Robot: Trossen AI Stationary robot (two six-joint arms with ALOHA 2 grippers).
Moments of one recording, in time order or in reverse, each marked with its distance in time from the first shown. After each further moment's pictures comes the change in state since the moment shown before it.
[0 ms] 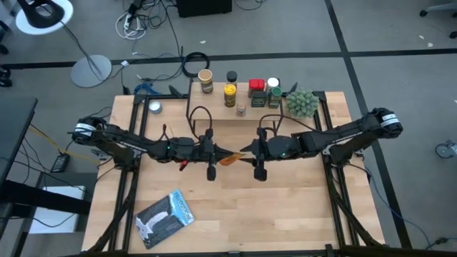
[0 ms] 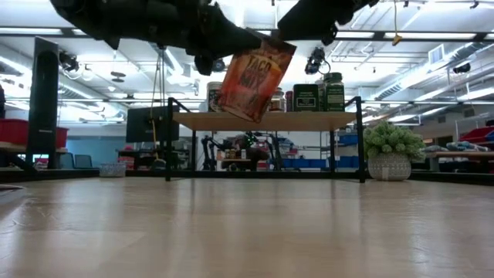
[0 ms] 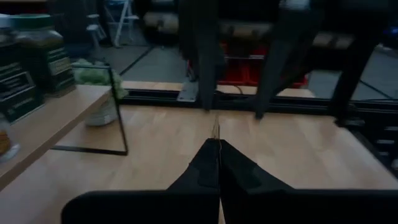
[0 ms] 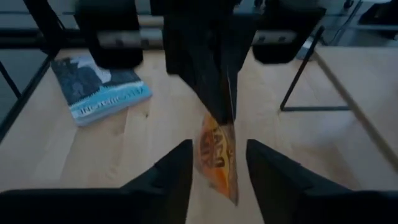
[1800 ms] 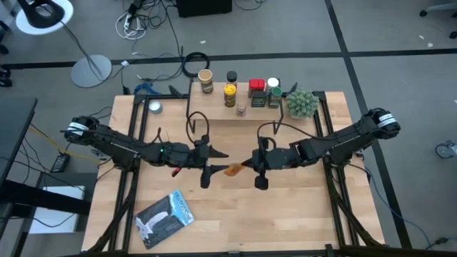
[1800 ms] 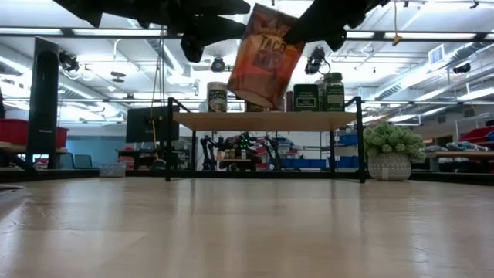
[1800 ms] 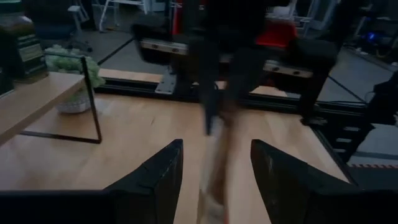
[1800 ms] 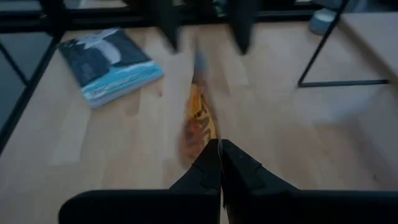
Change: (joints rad) left arm -0.098 -0.096 0.015 -0.153 -0.042 -0.097; right arm 0.094 0.036 0.000 -0.049 0.064 0.107
